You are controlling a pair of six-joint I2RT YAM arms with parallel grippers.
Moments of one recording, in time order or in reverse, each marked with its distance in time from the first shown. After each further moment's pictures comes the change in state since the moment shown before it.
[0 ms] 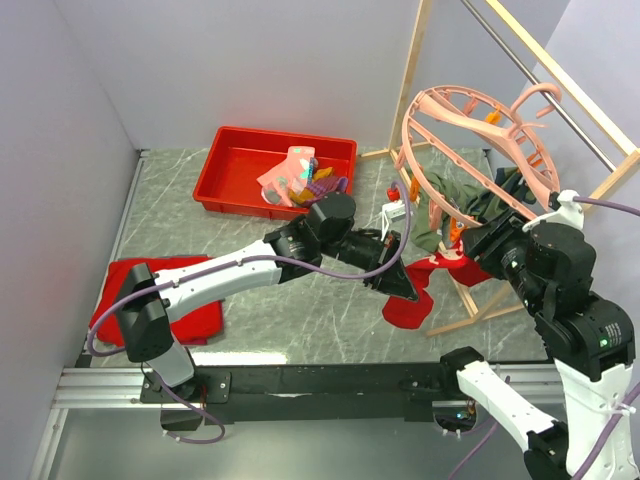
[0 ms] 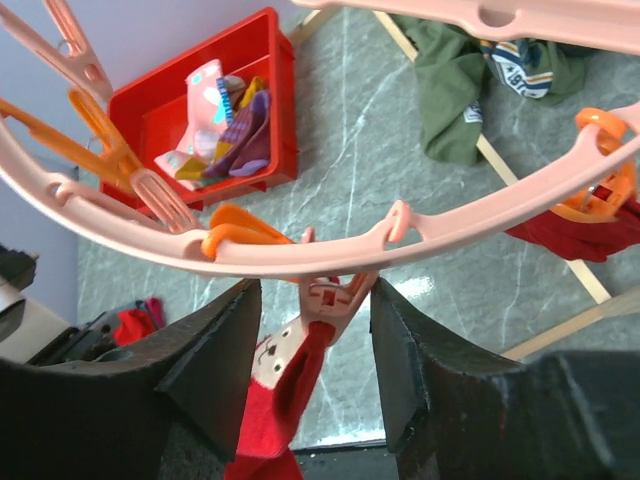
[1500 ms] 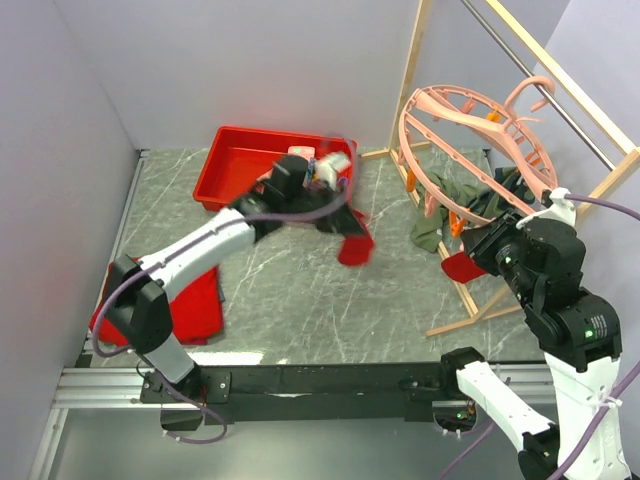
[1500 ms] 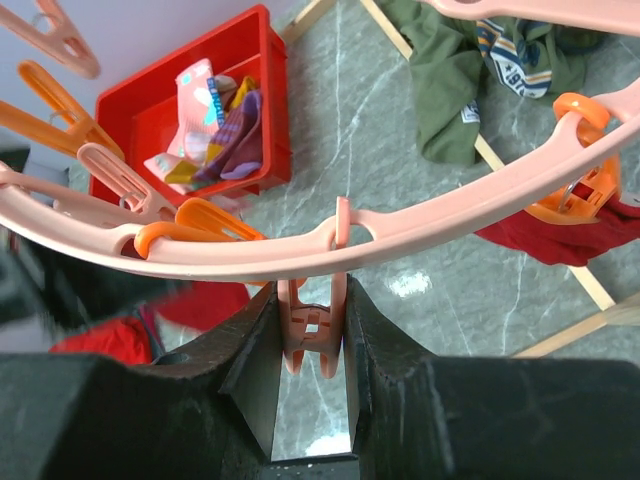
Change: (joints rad) left arm 0.302 -0.010 -0.016 -0.261 -0.182 0.038; right arm -0.057 -0.003 -0.071 0.054 -0.040 -0.018
